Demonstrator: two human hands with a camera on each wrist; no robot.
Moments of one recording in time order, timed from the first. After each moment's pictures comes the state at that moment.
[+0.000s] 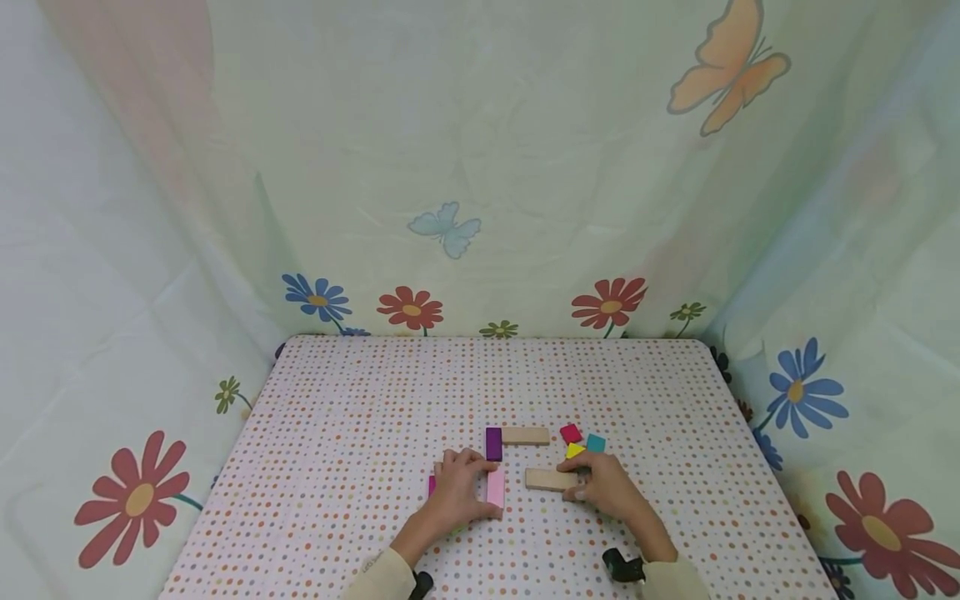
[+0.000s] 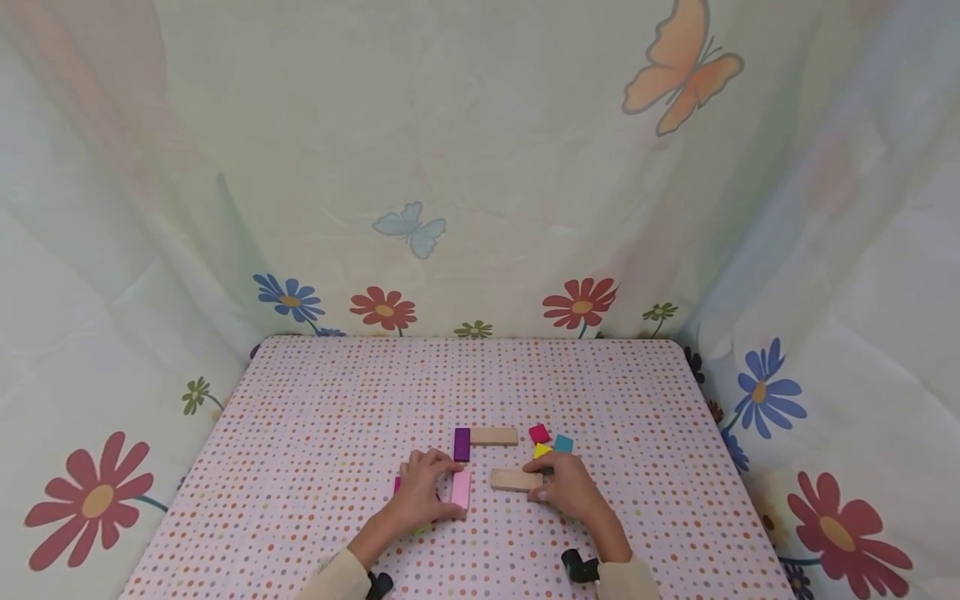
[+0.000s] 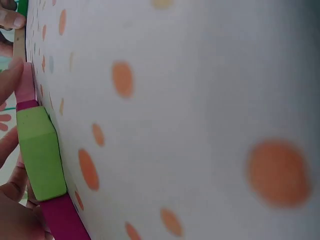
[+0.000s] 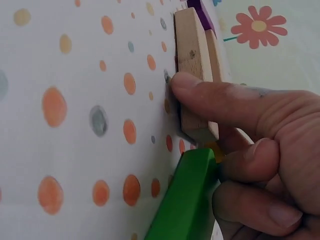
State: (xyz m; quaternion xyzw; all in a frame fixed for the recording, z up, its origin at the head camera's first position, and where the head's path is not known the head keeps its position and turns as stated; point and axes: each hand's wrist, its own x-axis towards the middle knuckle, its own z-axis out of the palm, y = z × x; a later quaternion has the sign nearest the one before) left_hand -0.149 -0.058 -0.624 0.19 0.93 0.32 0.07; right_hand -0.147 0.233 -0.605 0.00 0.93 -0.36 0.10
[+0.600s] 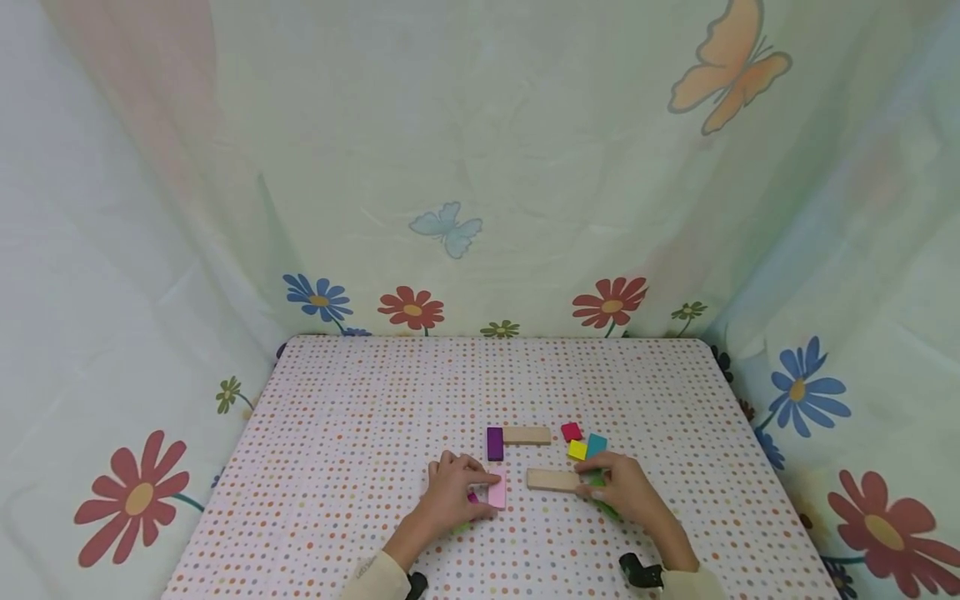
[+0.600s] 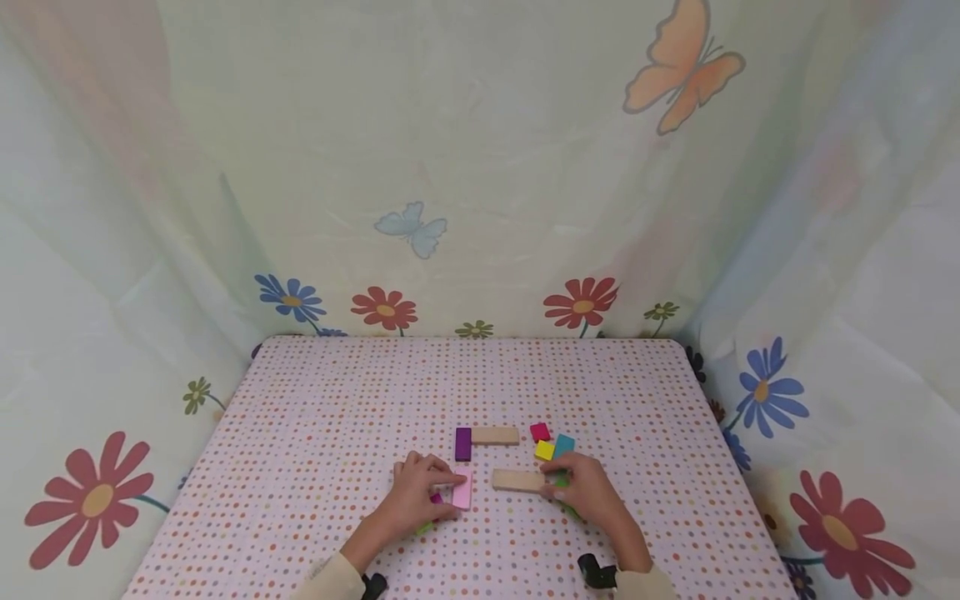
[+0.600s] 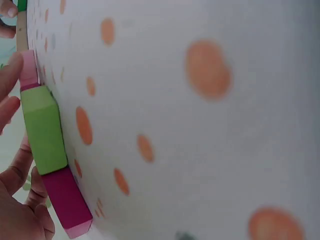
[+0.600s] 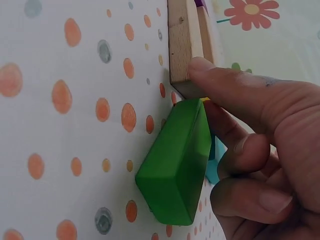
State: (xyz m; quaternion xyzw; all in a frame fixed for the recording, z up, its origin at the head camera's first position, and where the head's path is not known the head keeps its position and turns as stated) left_hand -0.143 -0.071 -0.615 0.23 0.93 0.27 0.06; right_hand -0.137 0.253 -0.596 0.00 0.93 -0.35 0.09
